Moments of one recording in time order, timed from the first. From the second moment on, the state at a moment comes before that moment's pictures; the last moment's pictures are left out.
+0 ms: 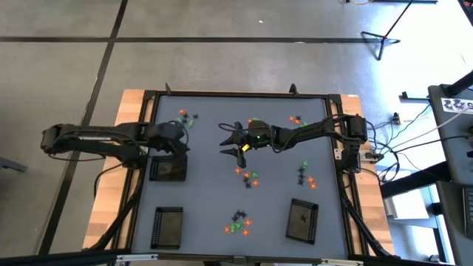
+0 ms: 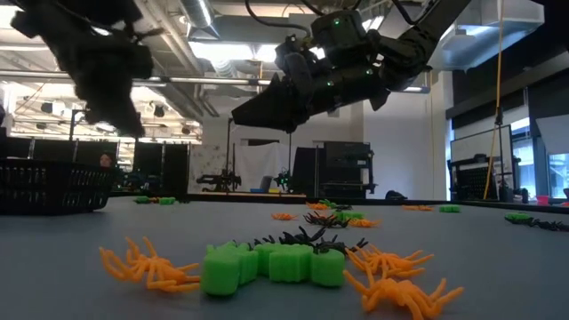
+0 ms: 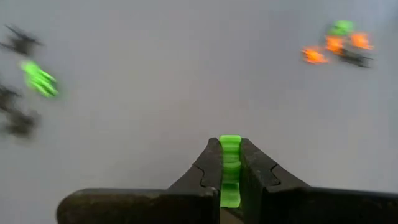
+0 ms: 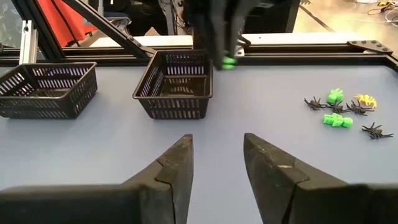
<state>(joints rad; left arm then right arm) 0.14 0.78 0.52 -0.62 -0.06 -0.52 -0.12 1.90 1.04 0.57 -0.25 -0.04</state>
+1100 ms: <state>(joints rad) 0.07 0.69 0.53 -0.93 -0.01 -0.72 -0.12 1.89 1.04 0.59 -0.27 0.03</state>
